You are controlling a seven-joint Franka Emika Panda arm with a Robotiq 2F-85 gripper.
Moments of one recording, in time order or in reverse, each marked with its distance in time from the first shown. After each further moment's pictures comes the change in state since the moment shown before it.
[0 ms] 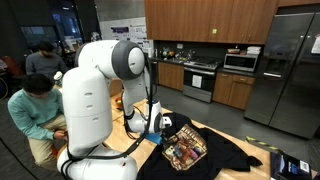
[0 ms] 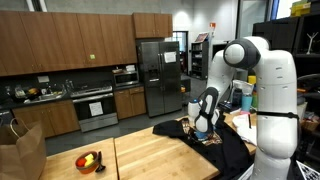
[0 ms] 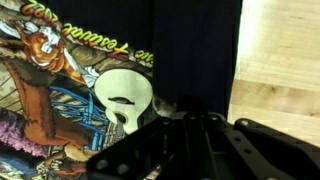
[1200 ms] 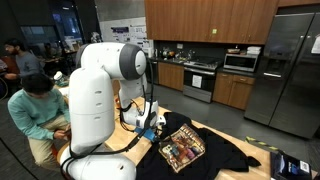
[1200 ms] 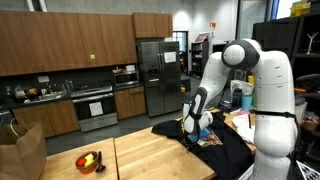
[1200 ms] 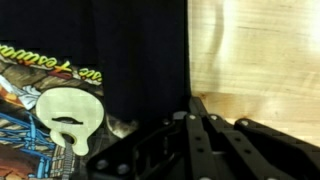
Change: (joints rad) arm -0.100 0.045 0.262 0.042 0.400 -0.033 -0.194
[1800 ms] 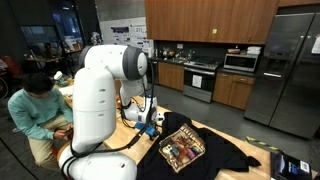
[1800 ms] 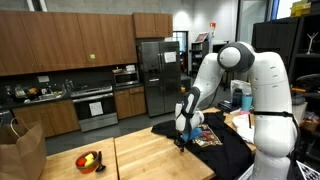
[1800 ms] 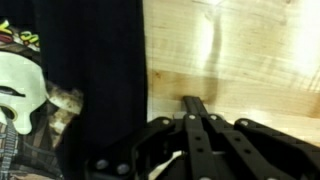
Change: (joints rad) arm 0.002 0.061 0.064 0.125 0.030 -0.098 -0.036
